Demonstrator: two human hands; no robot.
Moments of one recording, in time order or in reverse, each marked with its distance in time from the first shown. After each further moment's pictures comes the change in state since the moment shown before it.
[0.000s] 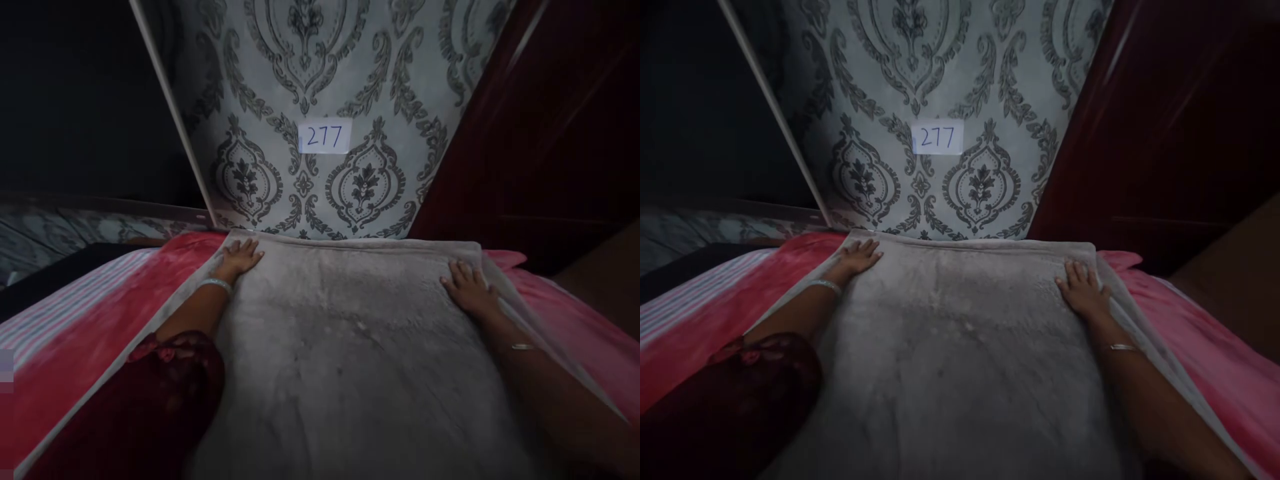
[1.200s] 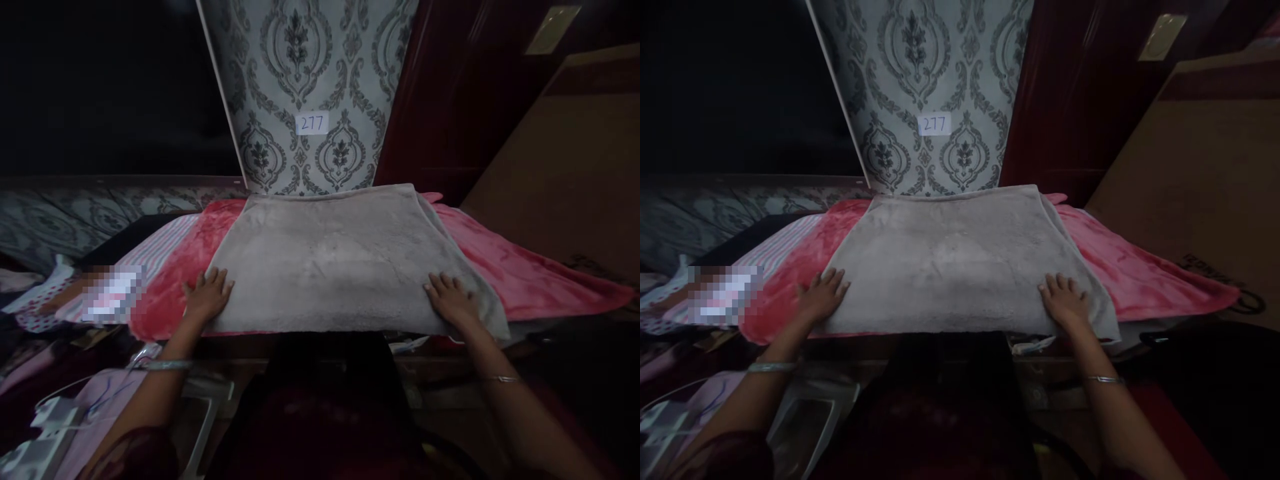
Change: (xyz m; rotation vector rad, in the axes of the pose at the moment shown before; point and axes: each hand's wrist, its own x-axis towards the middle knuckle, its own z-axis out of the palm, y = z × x) left_hand -0.364 -0.063 -0.018 0.168 -0.069 -0.158; right_hand -0.358 0.044 -0.018 -0.054 -0.062 0.046
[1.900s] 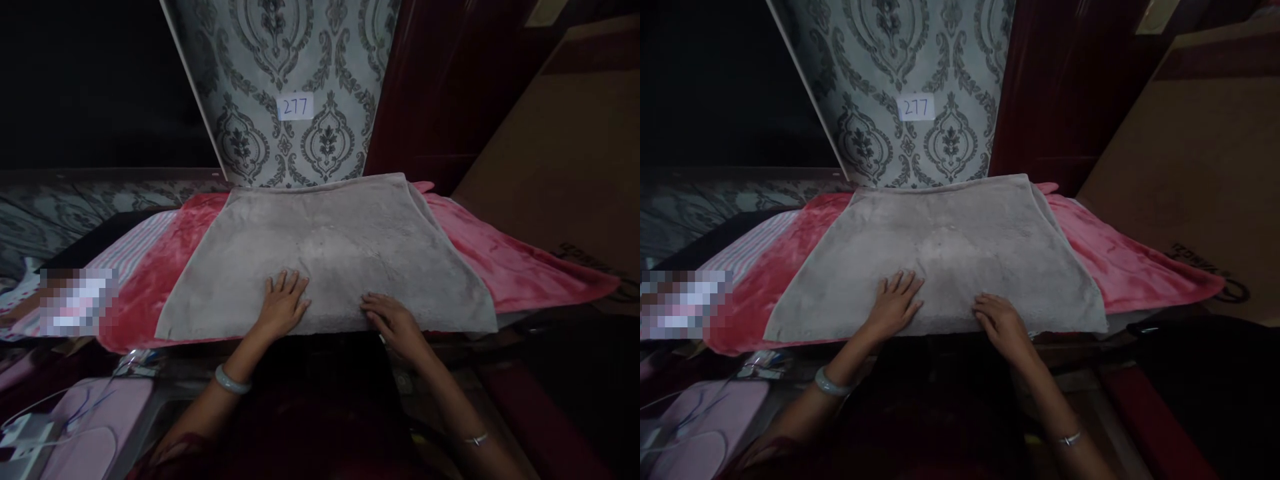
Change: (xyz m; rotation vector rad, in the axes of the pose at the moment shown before) left_hand -0.054 0.168 0.013 -0.163 -0.004 0.618; right_hand -0.079 -0.073 0.006 0.537 0.066 -0.655
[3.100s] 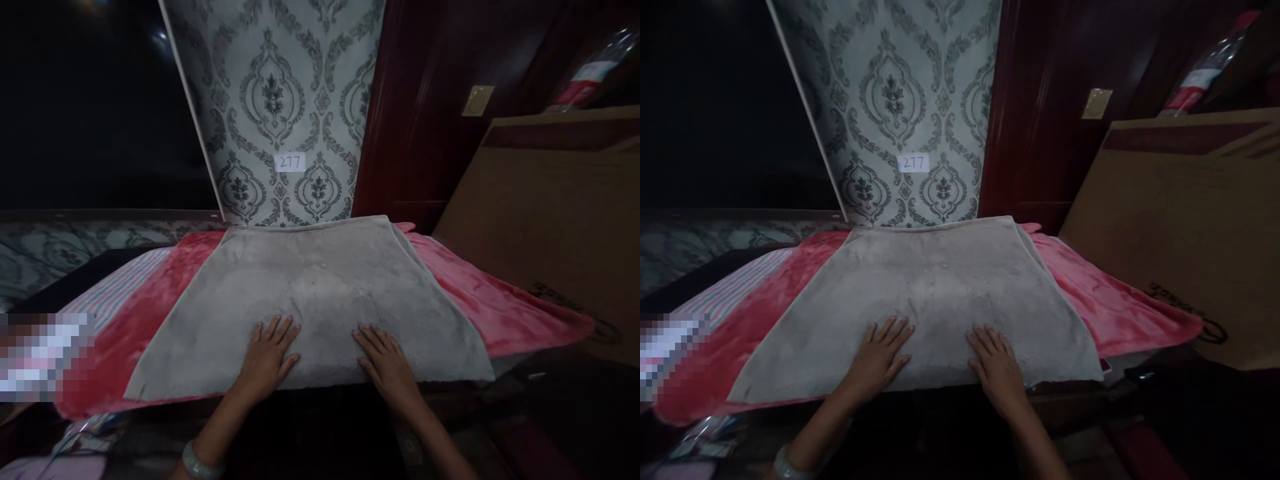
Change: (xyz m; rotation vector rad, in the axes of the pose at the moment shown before) left_hand -0.008 -0.024 0.021 0.023 0.139 0.115; right_hand 0.002 0.029 0.033 -0.344 0.080 -0.016
